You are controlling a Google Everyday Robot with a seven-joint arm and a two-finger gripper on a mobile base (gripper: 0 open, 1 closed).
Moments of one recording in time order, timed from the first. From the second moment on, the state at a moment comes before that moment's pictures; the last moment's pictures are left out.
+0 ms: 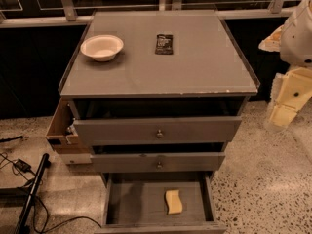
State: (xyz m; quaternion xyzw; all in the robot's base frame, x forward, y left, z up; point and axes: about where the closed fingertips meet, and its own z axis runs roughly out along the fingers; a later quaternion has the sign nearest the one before) arm 0.438 -0.217 0.977 -0.60 0.78 -0.03 0.16
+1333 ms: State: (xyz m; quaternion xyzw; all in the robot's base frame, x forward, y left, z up) arm 0.421 -0.194 0.889 -0.57 0.79 0.04 0.20
